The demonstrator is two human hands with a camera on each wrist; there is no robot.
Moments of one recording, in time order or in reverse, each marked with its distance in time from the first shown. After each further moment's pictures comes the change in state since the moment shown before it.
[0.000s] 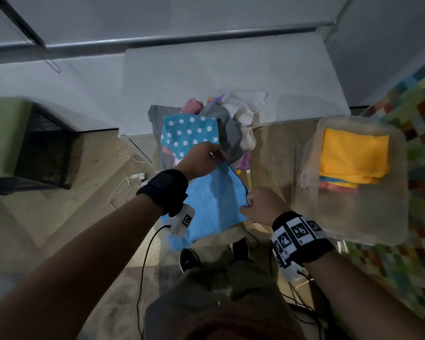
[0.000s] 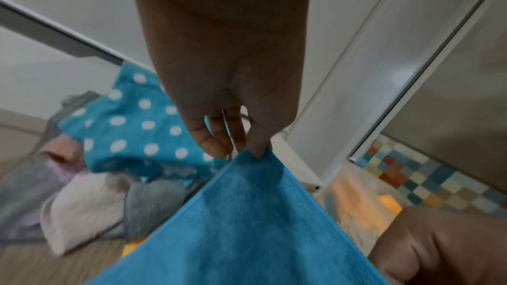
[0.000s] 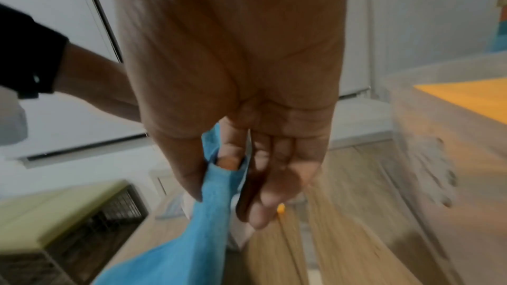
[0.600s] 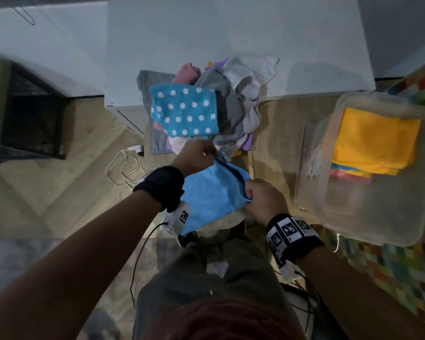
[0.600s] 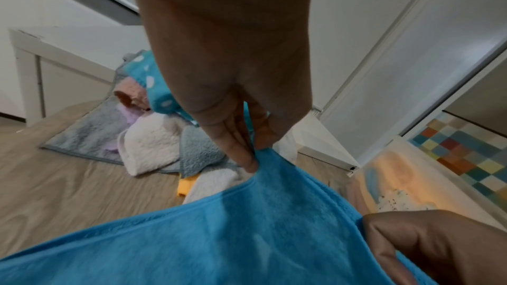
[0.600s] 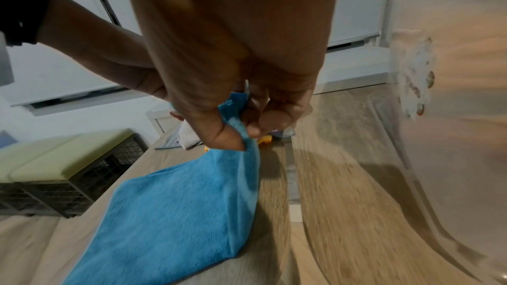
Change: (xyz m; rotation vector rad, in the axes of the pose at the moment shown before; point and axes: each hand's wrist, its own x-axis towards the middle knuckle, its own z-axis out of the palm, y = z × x) left_hand 0.010 -0.040 0.053 -0.101 -0.052 -0.238; right_hand 0.023 0.043 0.045 -0.036 0.073 0.048
